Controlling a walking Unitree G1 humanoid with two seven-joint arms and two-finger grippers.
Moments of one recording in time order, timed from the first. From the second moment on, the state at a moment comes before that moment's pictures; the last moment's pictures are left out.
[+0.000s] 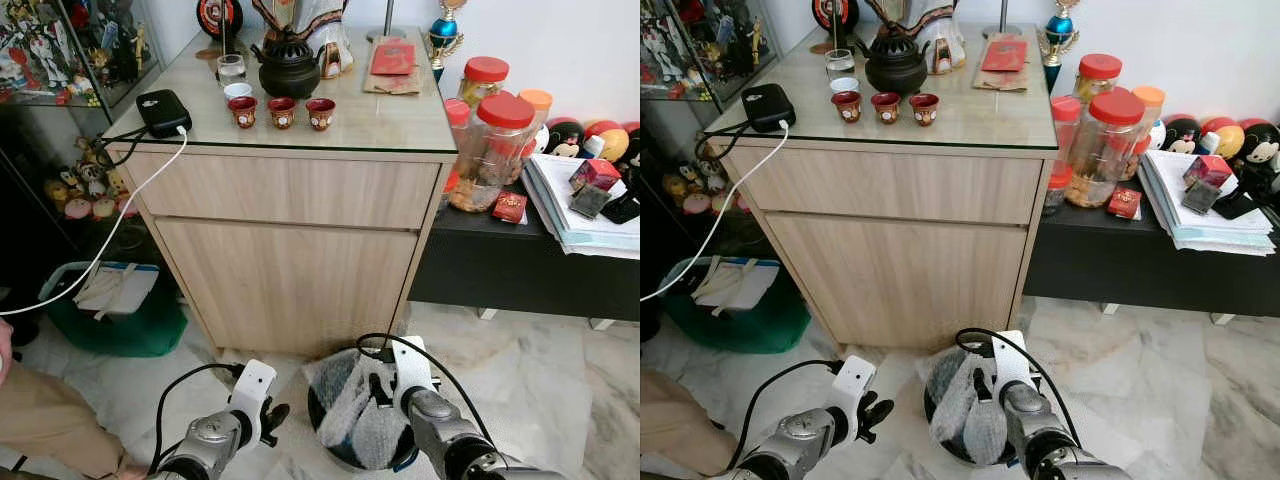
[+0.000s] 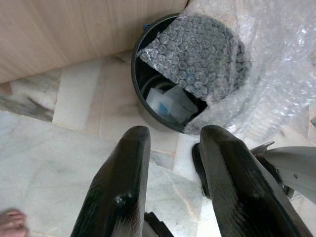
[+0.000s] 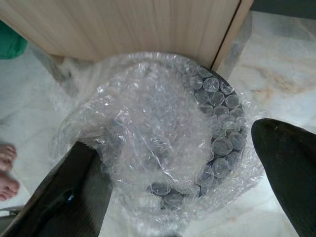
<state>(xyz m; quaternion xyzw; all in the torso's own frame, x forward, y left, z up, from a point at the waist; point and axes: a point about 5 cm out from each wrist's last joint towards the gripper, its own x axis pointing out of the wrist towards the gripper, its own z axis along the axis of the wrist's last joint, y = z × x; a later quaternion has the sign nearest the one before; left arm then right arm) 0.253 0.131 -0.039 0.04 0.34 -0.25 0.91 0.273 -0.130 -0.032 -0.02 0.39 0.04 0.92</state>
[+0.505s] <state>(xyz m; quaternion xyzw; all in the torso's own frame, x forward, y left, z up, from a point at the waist) 0.287 0.115 -0.008 0.11 0.26 -0.27 0.92 0.280 -0.128 -0.026 -0.01 0.38 0.05 0.93</state>
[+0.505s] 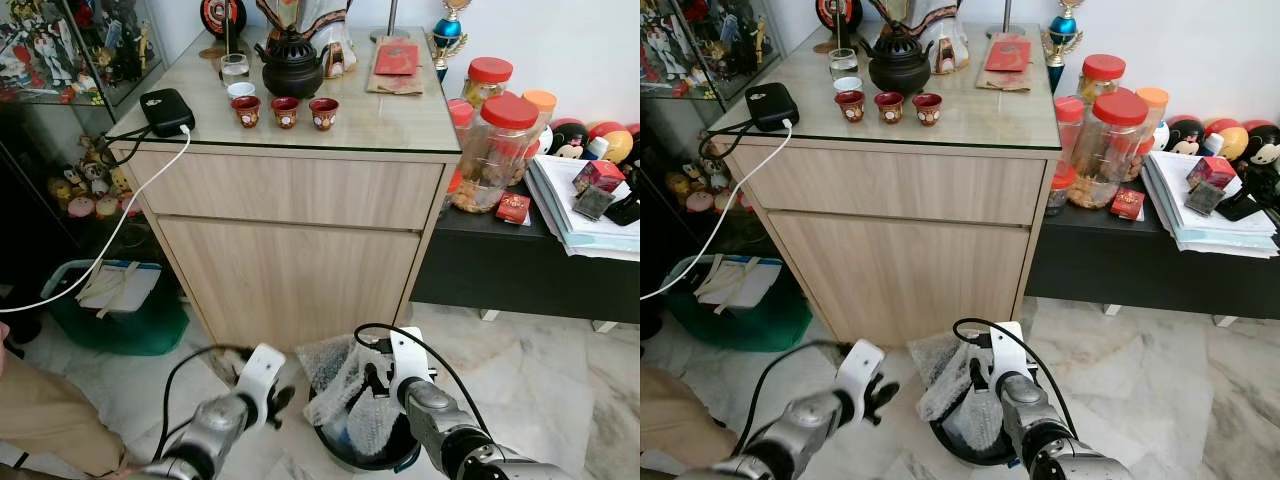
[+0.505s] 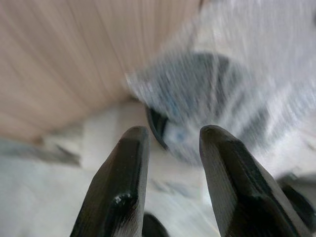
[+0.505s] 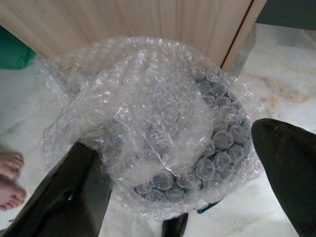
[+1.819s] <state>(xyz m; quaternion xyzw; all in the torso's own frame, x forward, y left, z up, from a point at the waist) 0.296 0.090 0.010 0.12 0.23 -0.39 0.89 0.290 -0.130 -0.017 0.00 0.35 0.05 0.94</state>
